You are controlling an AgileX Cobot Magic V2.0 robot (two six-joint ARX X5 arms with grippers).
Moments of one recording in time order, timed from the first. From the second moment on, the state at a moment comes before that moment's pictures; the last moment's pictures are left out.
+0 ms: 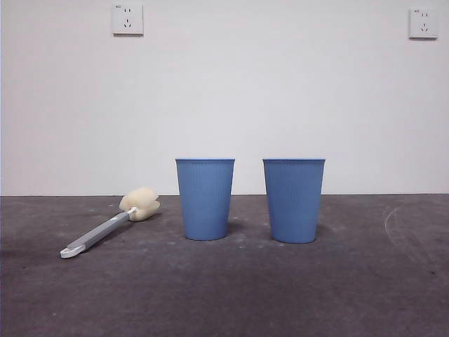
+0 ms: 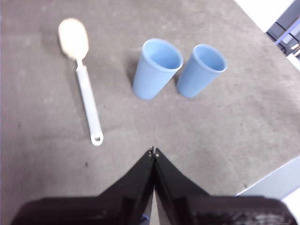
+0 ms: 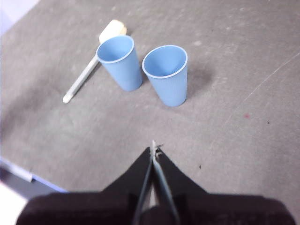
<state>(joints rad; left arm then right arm) 0.02 0.53 0.84 -0.93 0.55 -0.05 0.01 0.59 0.97 -1.04 -0.50 -0.14</state>
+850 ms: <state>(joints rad) -0.06 0.83 0.92 -0.89 0.50 -0.03 0.01 0.65 1.01 -1.08 -0.51 -0.15</state>
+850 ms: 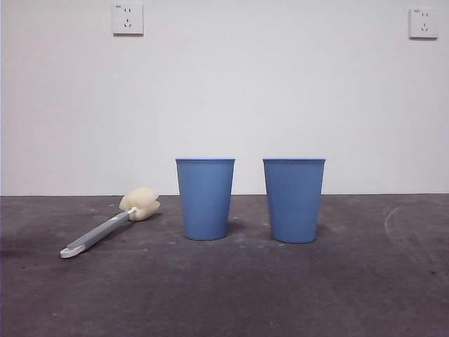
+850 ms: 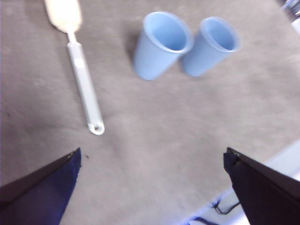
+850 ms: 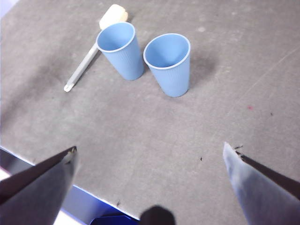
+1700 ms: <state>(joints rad) -0.36 1.65 1.03 -0.50 0.00 -0.09 0.01 0.73 1.01 -1.08 -0.53 -0.15</state>
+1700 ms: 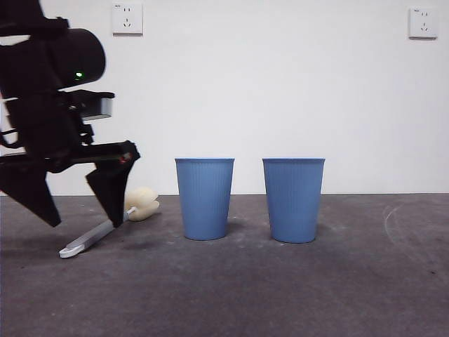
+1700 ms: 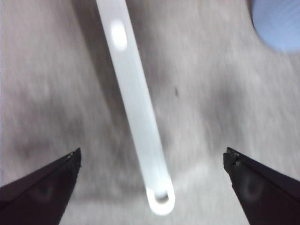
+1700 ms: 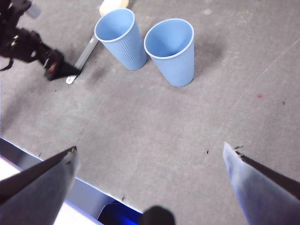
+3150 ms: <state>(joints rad) -0.38 1.75 1.08 -0.54 -0.05 -0.23 0.01 0.74 1.01 -1.08 -0.53 -0.15</state>
